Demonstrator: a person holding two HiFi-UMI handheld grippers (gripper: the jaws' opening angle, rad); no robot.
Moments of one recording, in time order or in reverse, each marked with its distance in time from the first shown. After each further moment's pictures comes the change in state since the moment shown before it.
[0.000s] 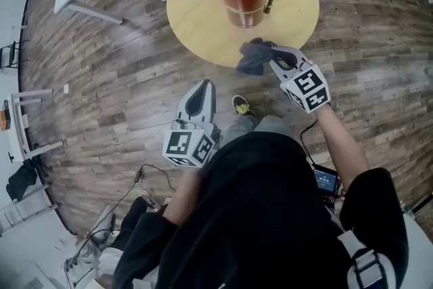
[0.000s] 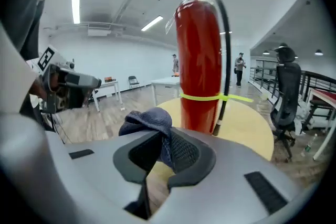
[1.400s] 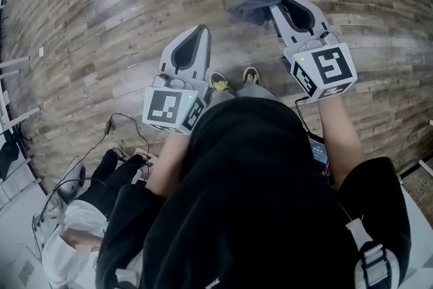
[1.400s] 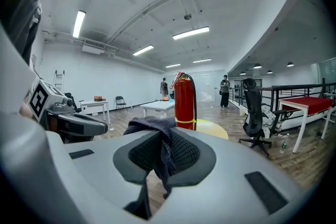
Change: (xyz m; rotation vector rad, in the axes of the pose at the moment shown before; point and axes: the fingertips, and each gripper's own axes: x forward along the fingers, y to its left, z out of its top) left arm -0.125 -0.248 -0.055 0.145 -0.049 -0.125; right arm -0.306 0.091 0.017 0.043 -0.252 -0.206
